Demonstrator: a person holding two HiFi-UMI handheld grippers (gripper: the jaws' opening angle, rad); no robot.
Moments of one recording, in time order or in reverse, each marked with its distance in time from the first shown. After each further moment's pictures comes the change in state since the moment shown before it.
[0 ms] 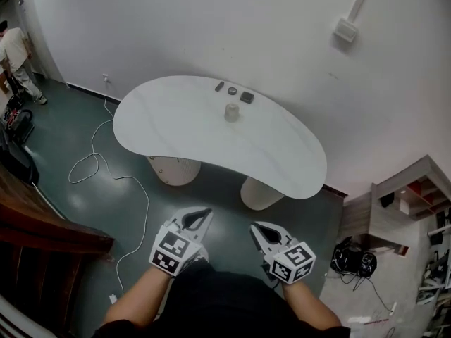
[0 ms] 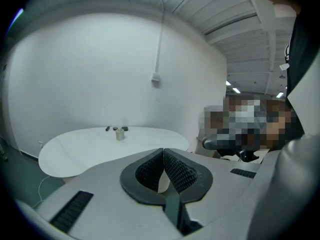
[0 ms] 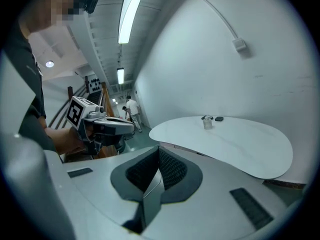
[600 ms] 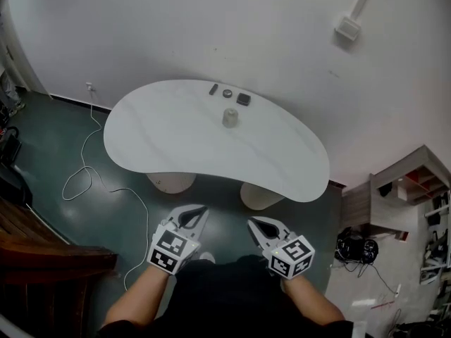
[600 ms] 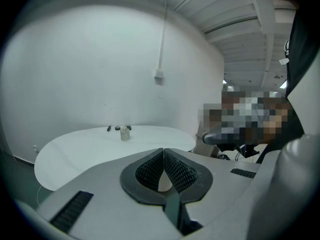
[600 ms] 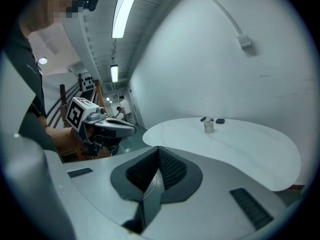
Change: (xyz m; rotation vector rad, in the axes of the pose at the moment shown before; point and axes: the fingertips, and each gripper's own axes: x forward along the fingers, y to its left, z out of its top) left arm 0.018 0.095 -0.003 0.031 0.028 -0.068; right arm 0.088 -0.006 0.030 0.001 0.009 -0.063
